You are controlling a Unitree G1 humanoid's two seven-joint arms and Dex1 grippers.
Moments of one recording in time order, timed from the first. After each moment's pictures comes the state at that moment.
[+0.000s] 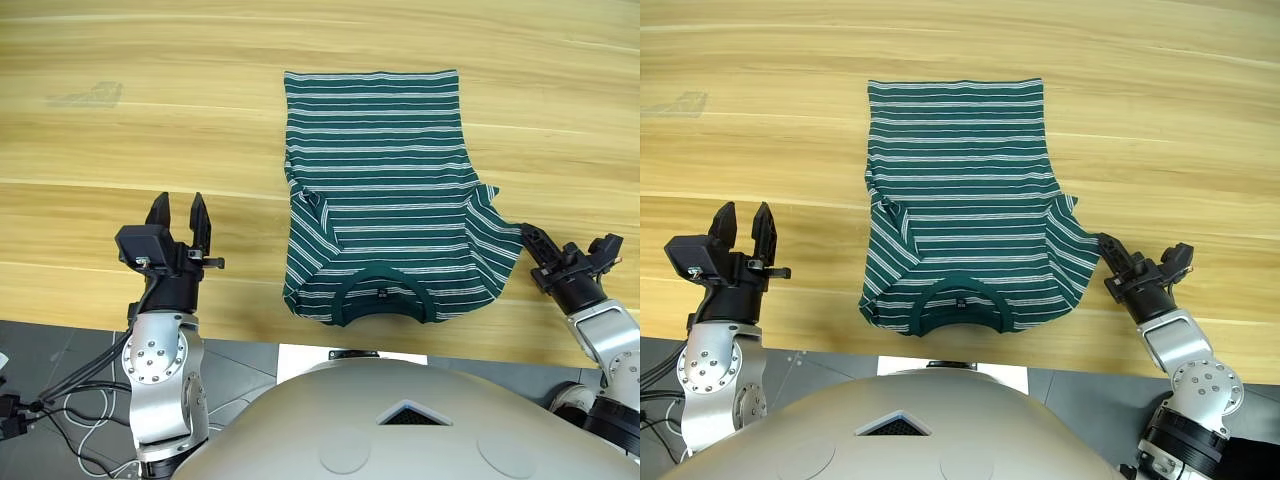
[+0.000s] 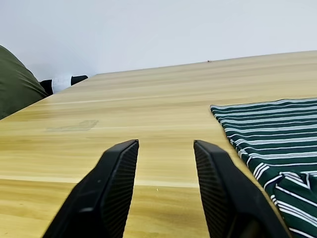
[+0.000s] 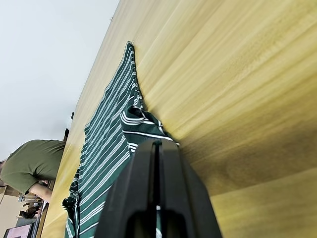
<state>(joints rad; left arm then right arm) 0.64 0.15 0.16 -0.67 -0.13 0.15 -0.14 0.41 -0.32 -0.53 -0.20 1.24 0.83 0.23</state>
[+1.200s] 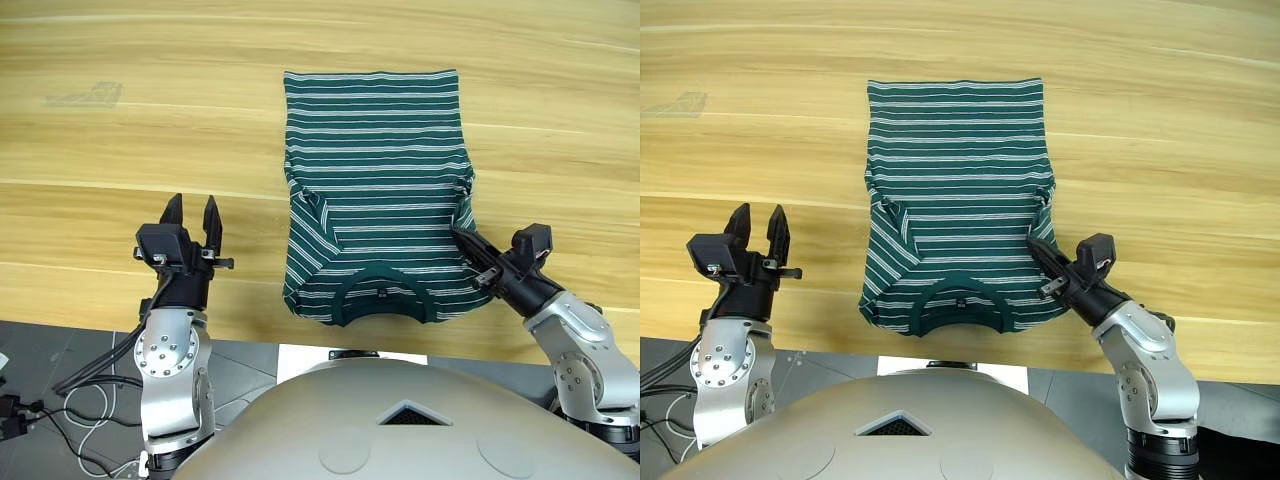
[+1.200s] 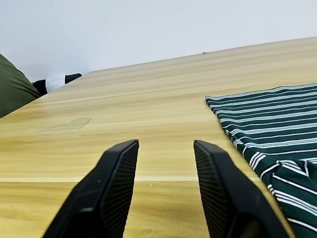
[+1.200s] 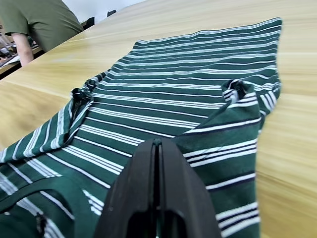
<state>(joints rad) 0.63 0.15 0.12 -0.63 -0.07 0.14 -0.14 0.52 -0.41 -0.06 -0.51 0.53 0.42 0.57</state>
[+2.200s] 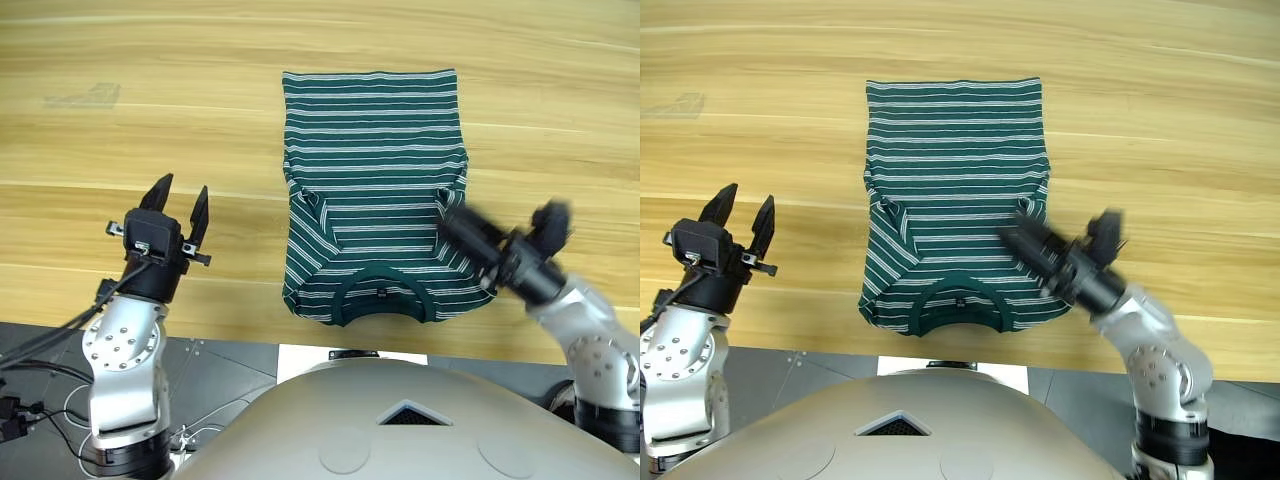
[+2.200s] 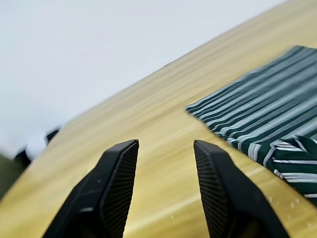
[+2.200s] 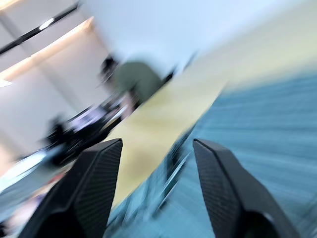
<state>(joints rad) 0.55 0.47 0.23 -0.56 -0.03 -0.02 -0.39 0.26 -0.40 -0.18 -0.46 0.90 0.38 0.69</state>
